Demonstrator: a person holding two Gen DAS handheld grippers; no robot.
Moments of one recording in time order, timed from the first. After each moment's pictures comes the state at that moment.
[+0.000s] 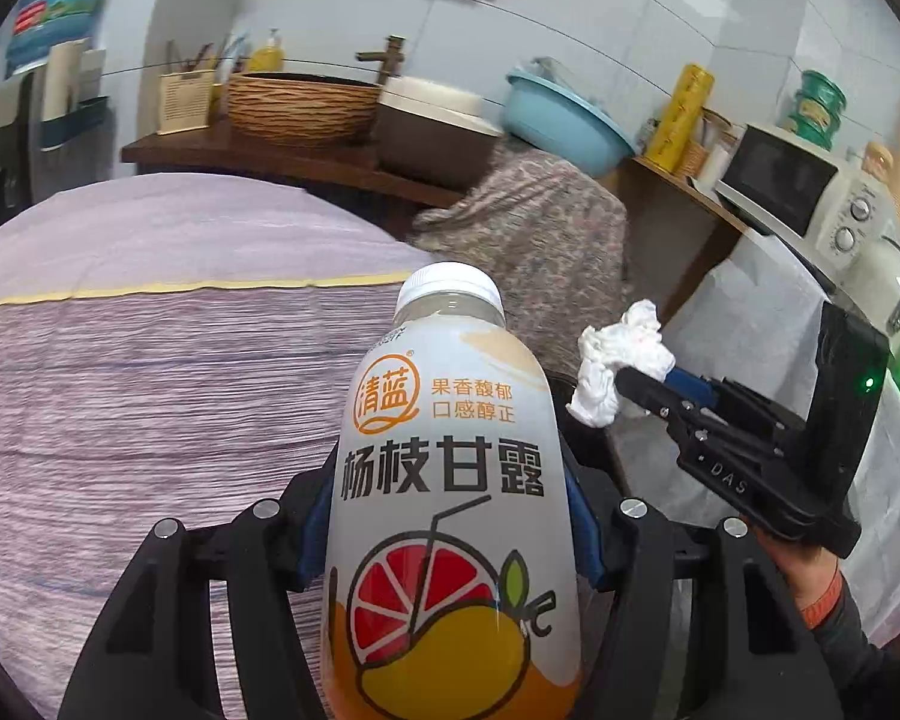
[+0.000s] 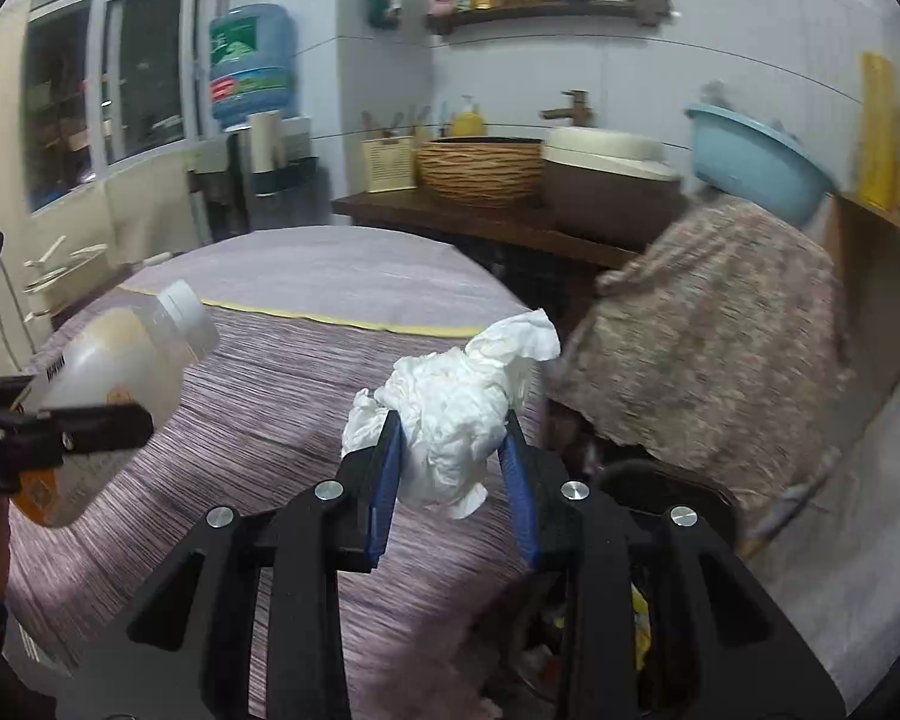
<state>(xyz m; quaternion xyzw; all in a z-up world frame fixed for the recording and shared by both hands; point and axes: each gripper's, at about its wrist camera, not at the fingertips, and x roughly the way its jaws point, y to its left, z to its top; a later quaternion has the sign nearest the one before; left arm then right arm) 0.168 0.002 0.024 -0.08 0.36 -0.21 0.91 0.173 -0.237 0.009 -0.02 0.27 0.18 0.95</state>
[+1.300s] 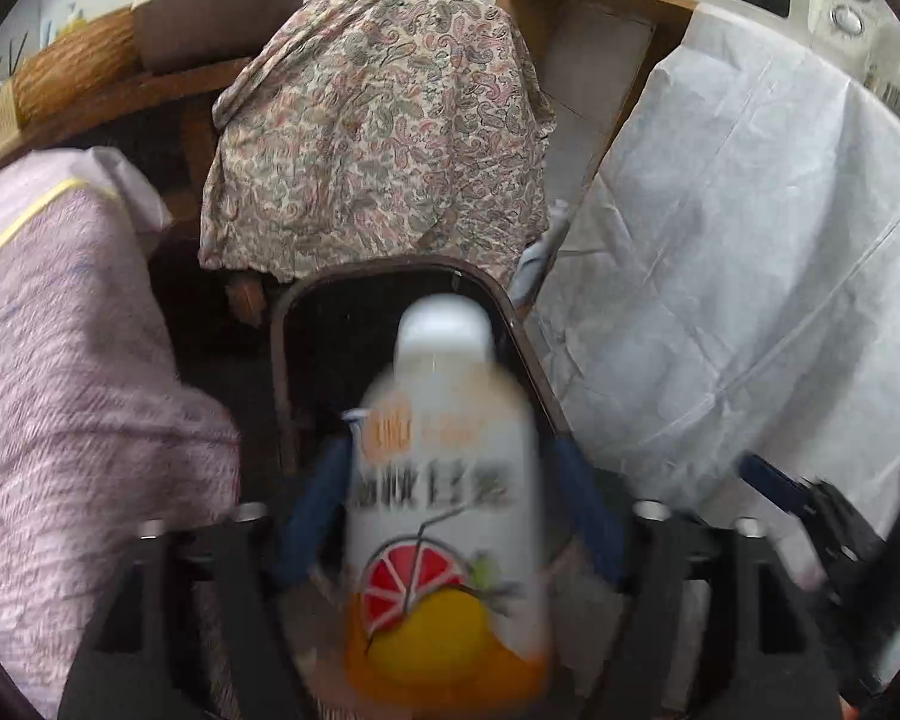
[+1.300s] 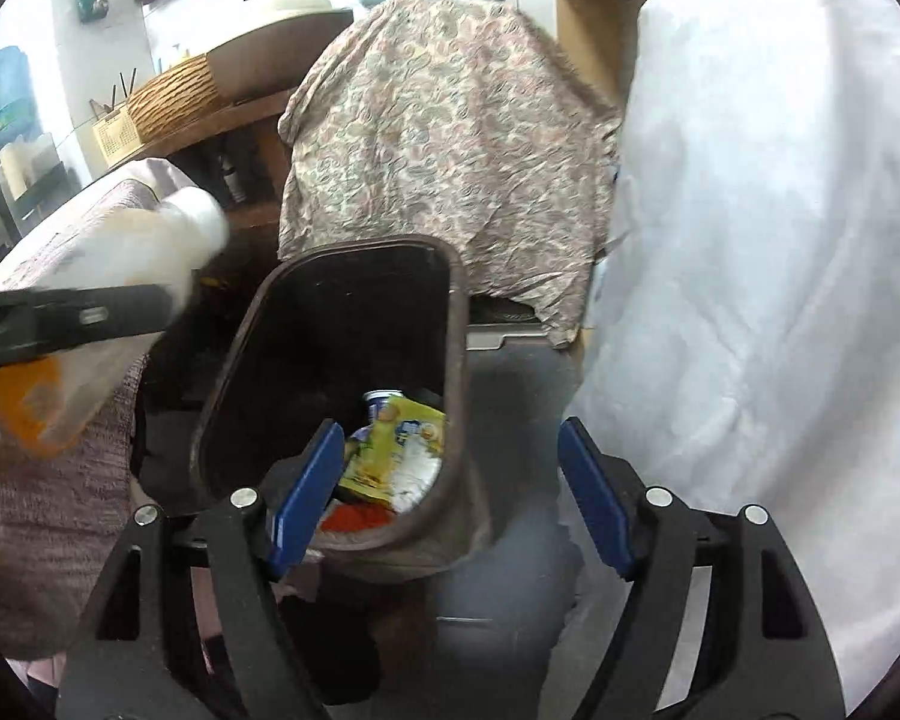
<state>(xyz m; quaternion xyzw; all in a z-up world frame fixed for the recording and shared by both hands) 0.245 -0.237 -0.089 0.05 0.43 -0.27 0.86 0.127 -0.426 -0.139 0.09 0.37 -0.06 0.92</state>
